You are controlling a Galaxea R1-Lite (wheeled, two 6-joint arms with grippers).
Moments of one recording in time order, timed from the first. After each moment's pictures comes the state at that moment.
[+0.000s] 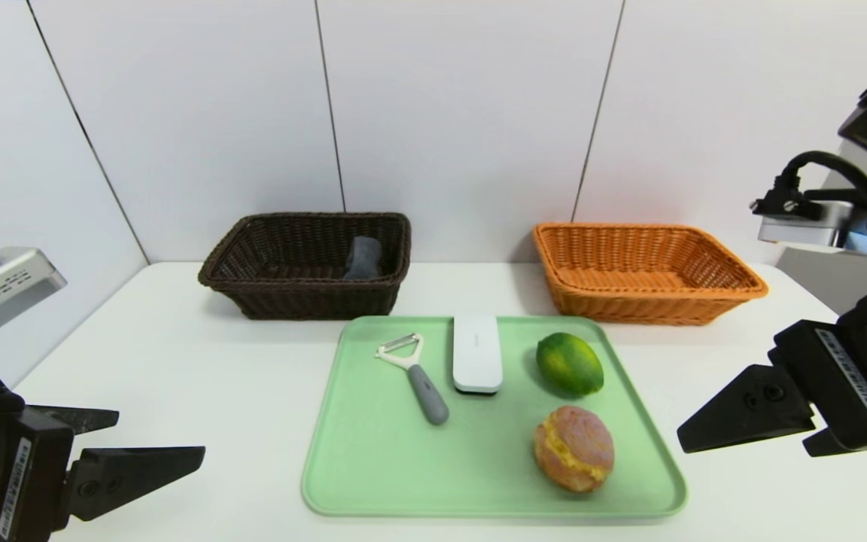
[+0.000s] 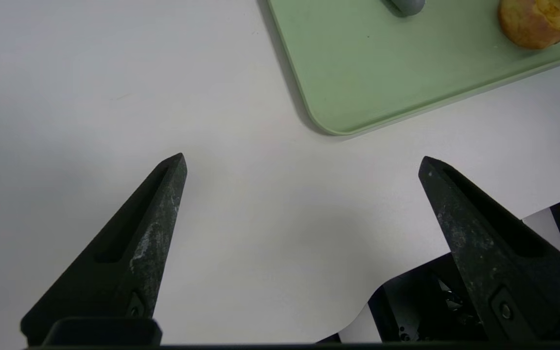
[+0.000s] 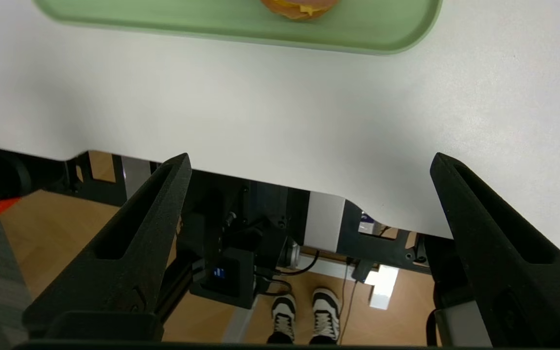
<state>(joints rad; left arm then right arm) -0.52 1.06 -0.95 0.56 0.00 -0.24 0.75 1.52 -1.69 1.32 -0.01 0.68</state>
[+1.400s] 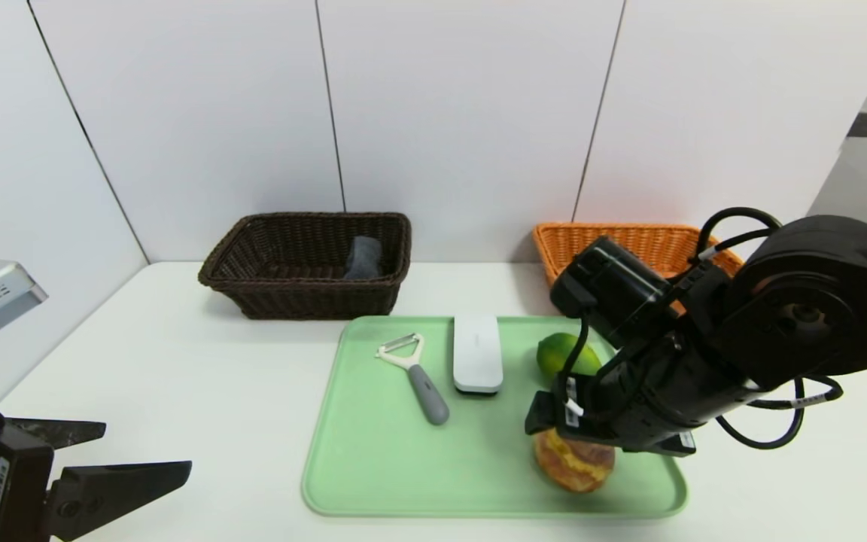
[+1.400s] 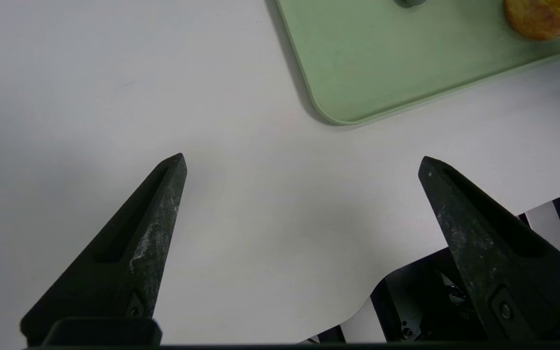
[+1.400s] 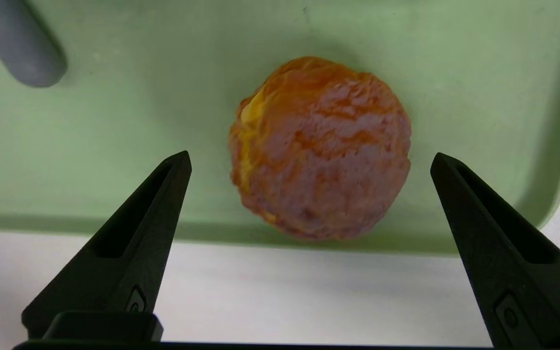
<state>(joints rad) -0.52 1.03 -0.93 0.58 0.00 -0.24 0.70 1.80 -1.27 0.66 -0.10 0.76</state>
